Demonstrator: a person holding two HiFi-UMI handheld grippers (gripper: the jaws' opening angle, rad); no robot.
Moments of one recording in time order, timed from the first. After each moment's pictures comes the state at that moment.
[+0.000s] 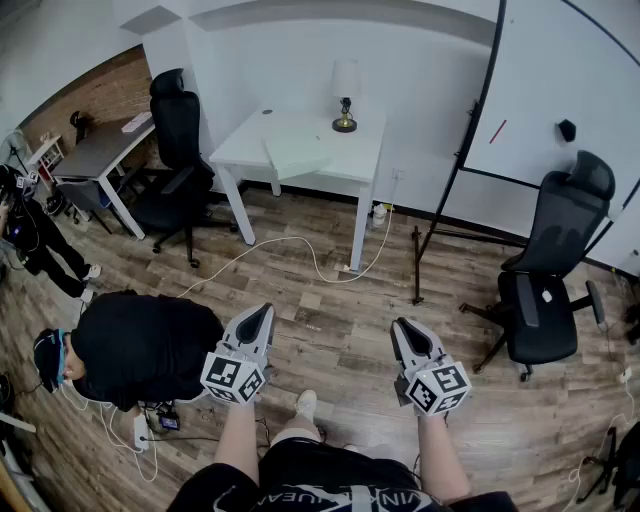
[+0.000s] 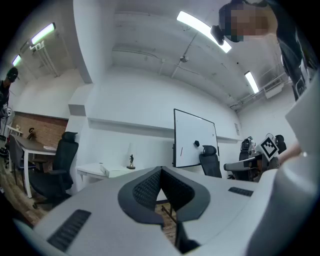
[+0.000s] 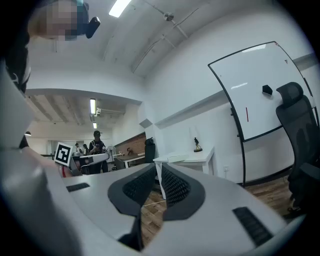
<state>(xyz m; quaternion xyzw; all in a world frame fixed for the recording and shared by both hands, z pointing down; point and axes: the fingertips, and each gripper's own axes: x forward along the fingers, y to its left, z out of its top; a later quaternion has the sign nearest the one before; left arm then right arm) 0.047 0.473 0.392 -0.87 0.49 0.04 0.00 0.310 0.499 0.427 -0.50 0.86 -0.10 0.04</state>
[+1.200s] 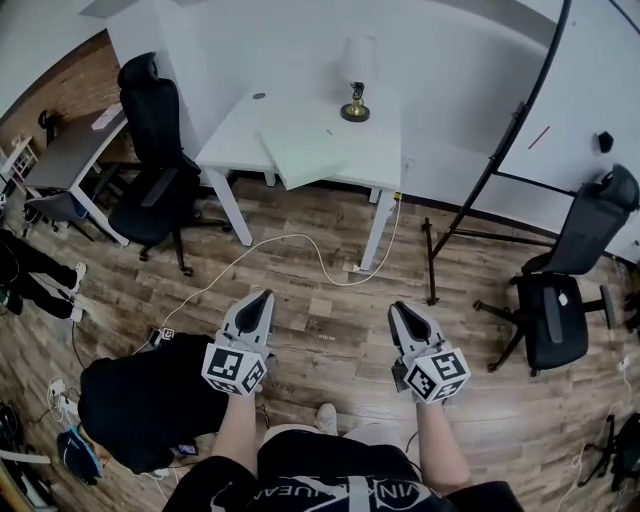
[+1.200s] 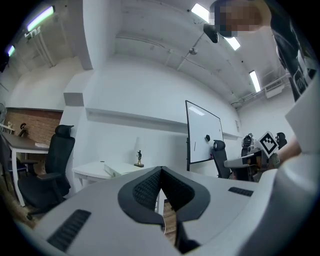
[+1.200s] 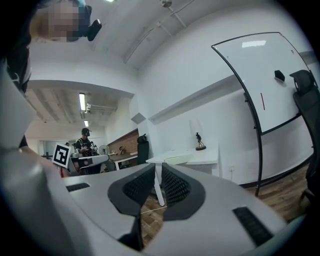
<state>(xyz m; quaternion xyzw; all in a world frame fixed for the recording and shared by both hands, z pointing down) -0.060 0.230 0.418 -0.88 0.47 0.02 -0.01 0.191 0.265 0.450 -0.52 0.85 -0.11 0.03</state>
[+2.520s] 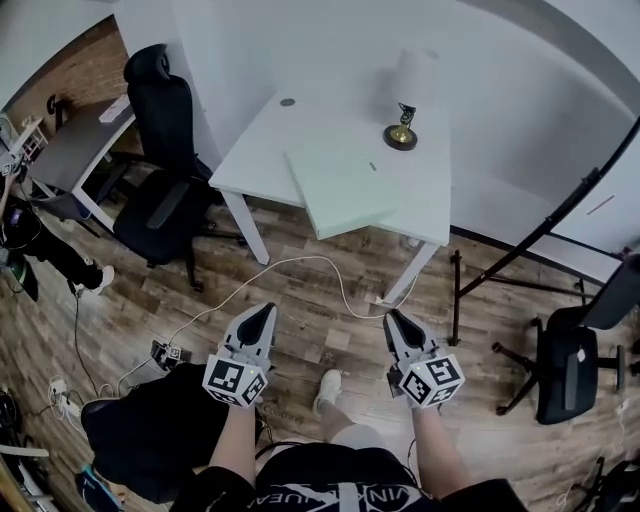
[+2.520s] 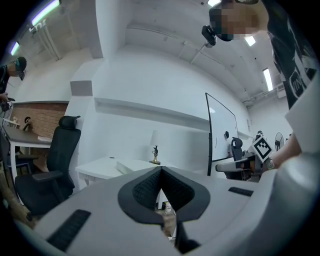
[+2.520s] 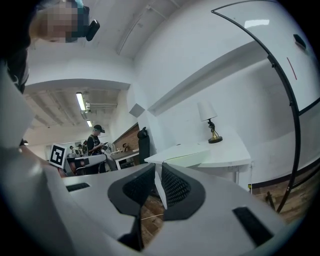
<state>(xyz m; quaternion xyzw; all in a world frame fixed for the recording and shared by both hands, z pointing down) -0.131 0.028 0.449 -0.86 0.50 0.01 -0.04 0.111 0.028 0.490 -0.47 0.87 -0.15 0.02</state>
